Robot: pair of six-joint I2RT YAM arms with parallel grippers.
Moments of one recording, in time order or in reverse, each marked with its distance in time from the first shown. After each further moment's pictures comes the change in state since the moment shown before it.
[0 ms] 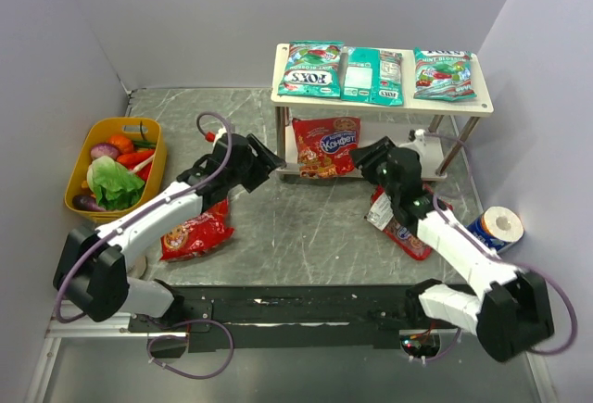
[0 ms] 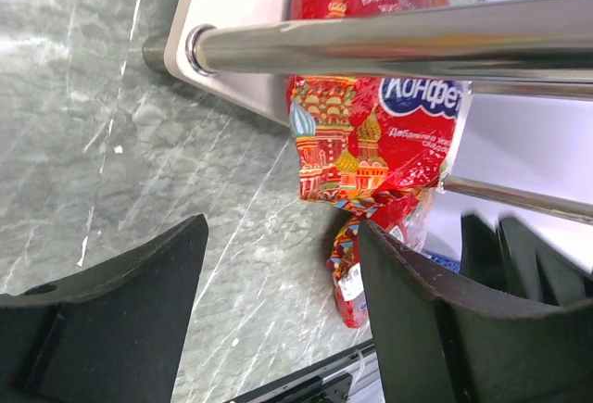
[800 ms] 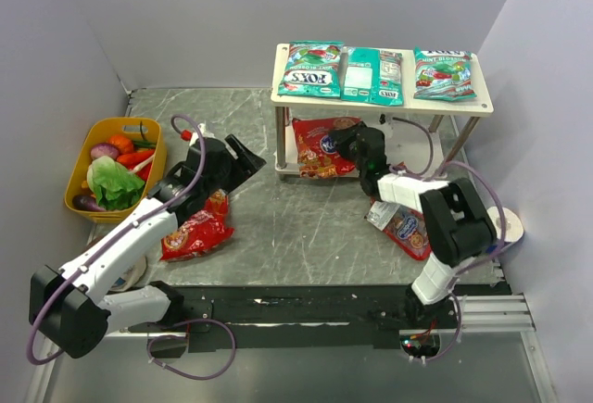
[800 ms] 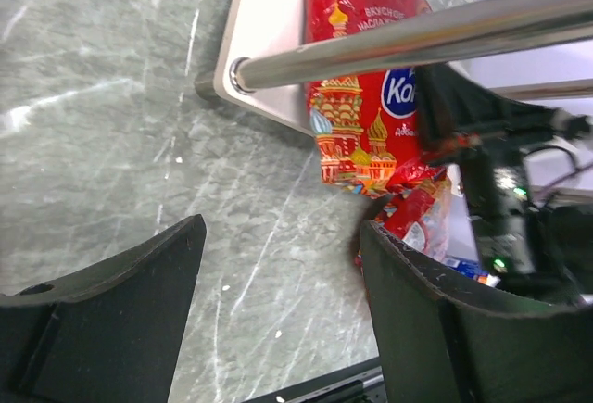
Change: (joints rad) left arm 0.037 -0.227 -0.033 -0.136 -0.063 0.136; right arm 0.000 0.603 0.201 0.492 -0.014 0.082
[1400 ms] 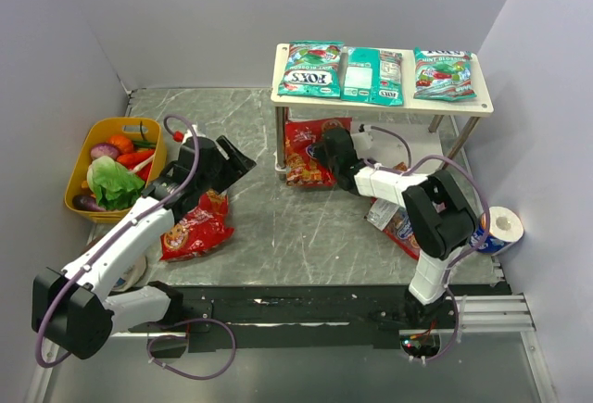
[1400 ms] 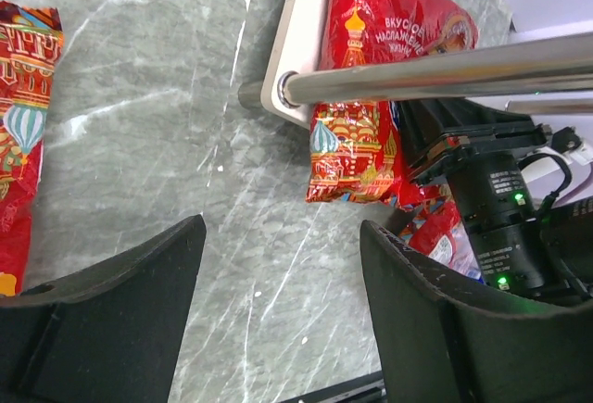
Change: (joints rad) left arm 0.097 0.000 -0.033 -0.011 0.061 0.049; right arm 0.163 0.131 0.187 -0.356 0.224 0.258
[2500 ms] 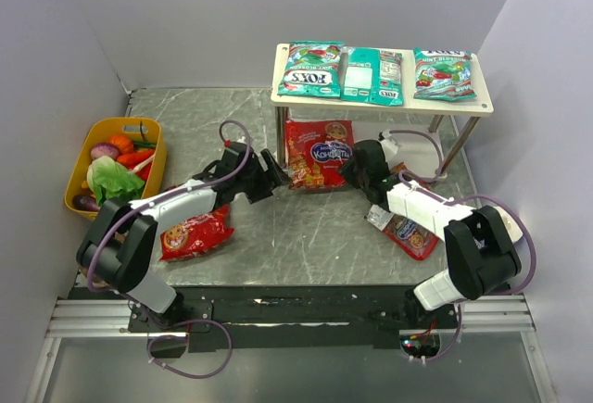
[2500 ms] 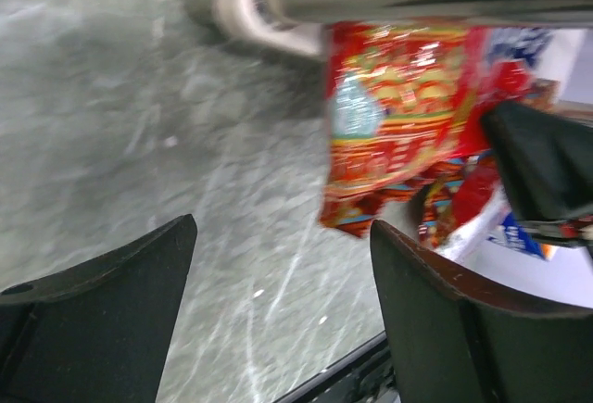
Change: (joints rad) left arm -0.082 0.401 -0.024 0.293 0.225 0.008; right arm -0.098 -0.333 -0.221 -0.245 -0.100 -0.356
